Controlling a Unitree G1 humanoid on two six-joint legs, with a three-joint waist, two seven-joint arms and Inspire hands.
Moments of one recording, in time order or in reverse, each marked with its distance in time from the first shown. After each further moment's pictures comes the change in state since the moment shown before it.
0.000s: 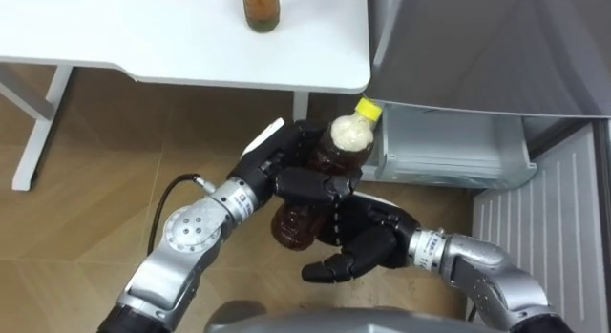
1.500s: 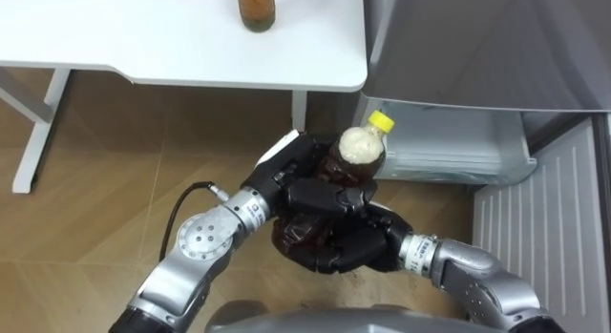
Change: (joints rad) left arm 0.001 -0.011 -0.056 0.029 -0.004 -0.017 0.000; right arm 0.000 -0.010 0.085 0.000 0.076 0.000 -0.102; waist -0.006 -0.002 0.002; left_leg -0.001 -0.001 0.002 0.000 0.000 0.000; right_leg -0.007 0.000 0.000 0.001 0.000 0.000
